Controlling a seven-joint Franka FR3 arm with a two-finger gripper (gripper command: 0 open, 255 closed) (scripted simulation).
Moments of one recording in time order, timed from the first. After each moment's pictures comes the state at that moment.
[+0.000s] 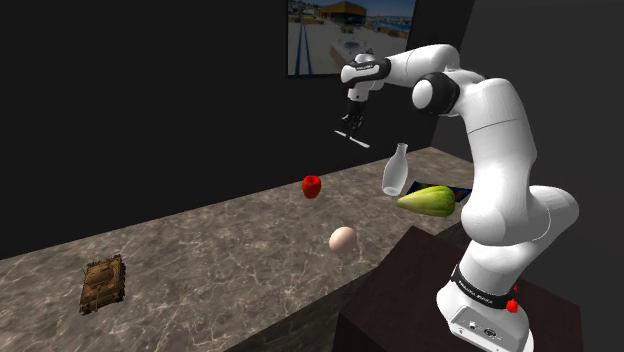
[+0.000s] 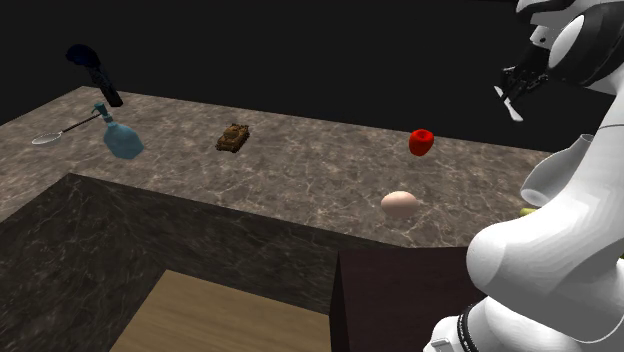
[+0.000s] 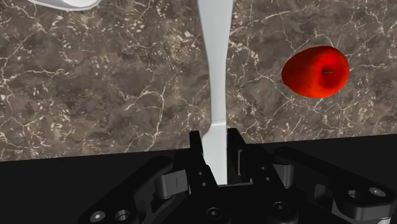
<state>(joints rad) -0.52 0.68 0.02 -1.14 0.07 1.78 -0.28</state>
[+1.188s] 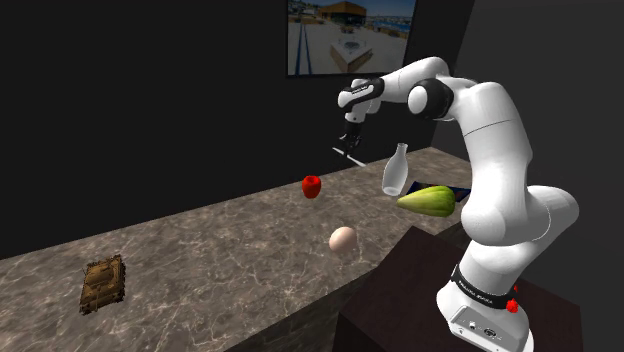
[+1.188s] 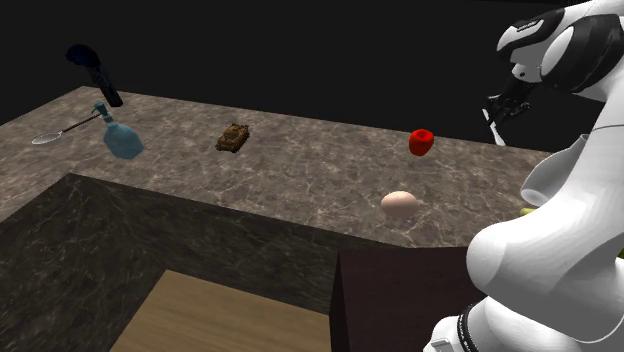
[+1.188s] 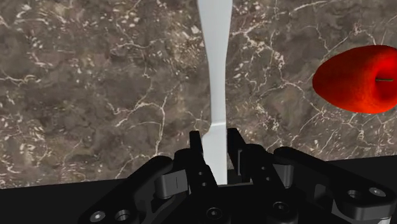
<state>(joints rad) -0.52 0.74 0.02 -1.28 0.07 1.98 -0.29</state>
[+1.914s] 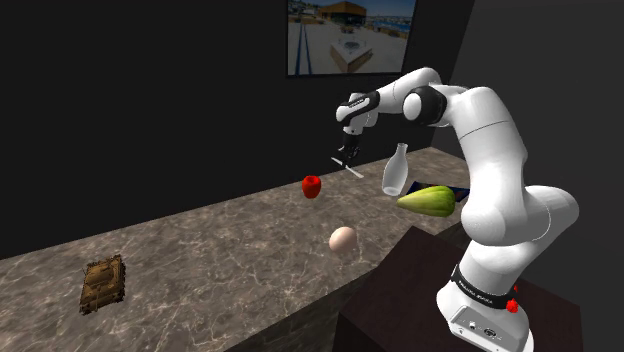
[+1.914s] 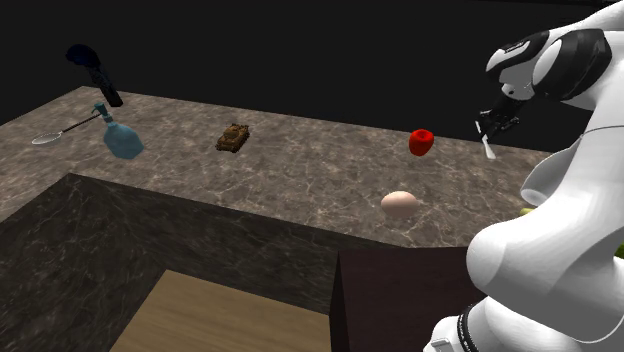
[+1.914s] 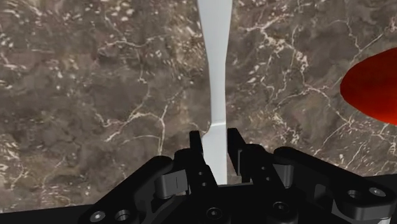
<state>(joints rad) -0.52 0.81 0.02 -1.31 0.07 2.08 -0.30</state>
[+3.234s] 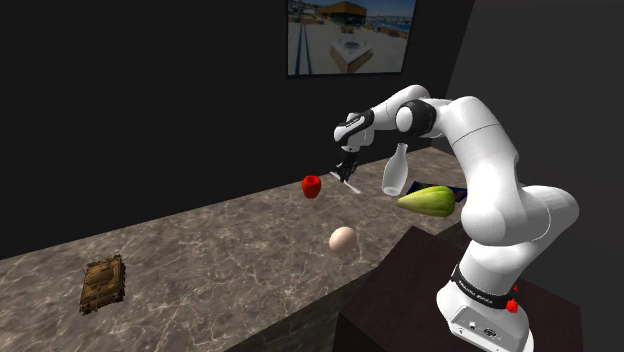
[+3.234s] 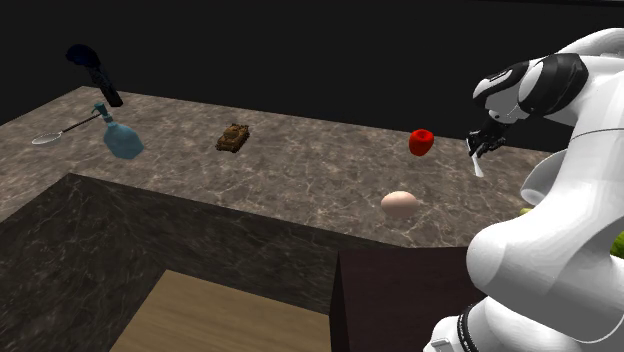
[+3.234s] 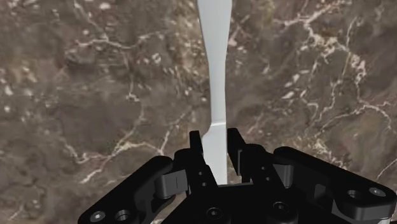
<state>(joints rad) -0.52 0.94 0.02 -1.30 0.07 2.21 -0.31</state>
